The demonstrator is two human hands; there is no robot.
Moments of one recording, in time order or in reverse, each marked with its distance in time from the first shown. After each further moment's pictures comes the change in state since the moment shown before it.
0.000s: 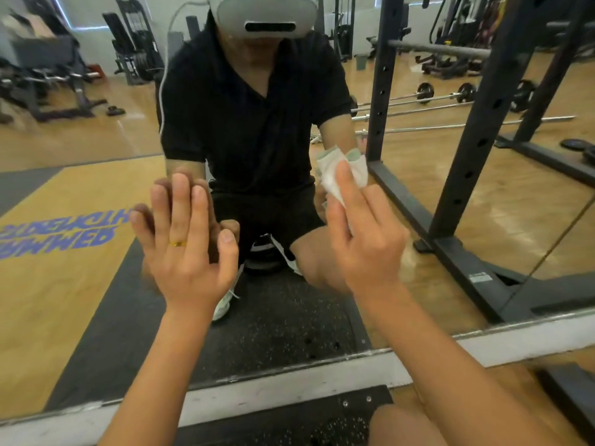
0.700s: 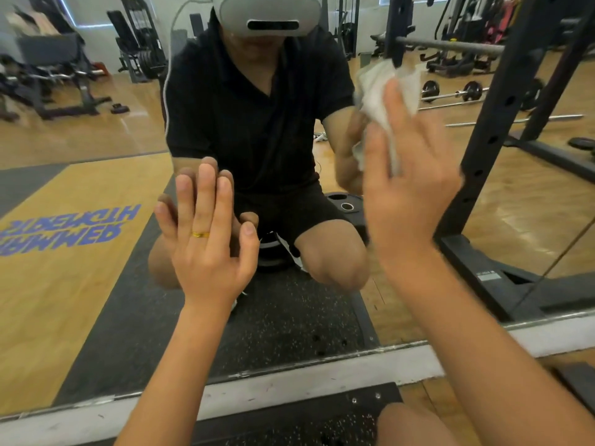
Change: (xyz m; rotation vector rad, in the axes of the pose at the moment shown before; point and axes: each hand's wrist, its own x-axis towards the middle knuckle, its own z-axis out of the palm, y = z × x) left_hand 0.000 0.002 -0.002 -0.019 -0.040 -0.026; right_hand 0.058 -0.014 -0.002 0.054 0.081 0.163
